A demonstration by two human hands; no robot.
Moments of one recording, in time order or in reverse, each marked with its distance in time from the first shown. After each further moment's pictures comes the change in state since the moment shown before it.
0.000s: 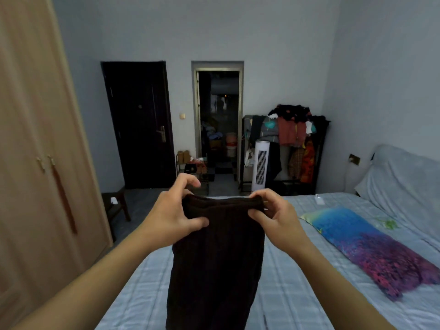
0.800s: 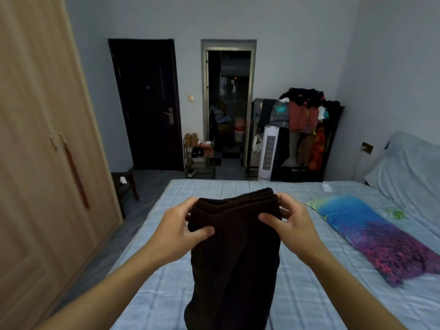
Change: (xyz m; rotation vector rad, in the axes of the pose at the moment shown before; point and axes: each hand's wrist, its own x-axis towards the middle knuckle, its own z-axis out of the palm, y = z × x) left_hand -0.053 -0.022 0.033 -0.117 -0.005 -0.171; right_hand -0.034 0.027 -0.004 0.073 -0.016 0.184
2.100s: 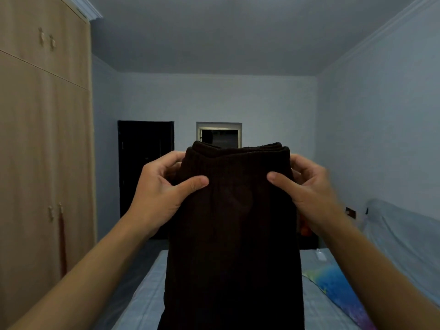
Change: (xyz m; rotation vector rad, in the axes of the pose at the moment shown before) left_hand 0.008 0.194 -0.124 -0.444 0.247 0.510; right_hand 0.009 -0.244 -0.035 0.141 0.027 -0.483
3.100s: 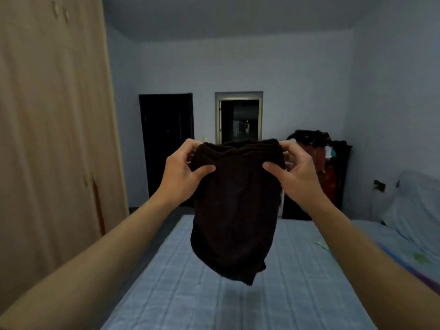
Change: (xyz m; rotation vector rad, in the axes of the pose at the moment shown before) left_hand -0.009 -0.066 0.051 0.460 0.044 -0.035; right_hand -0.008 0.080 -0.040 -0.131 -0.015 -0.026
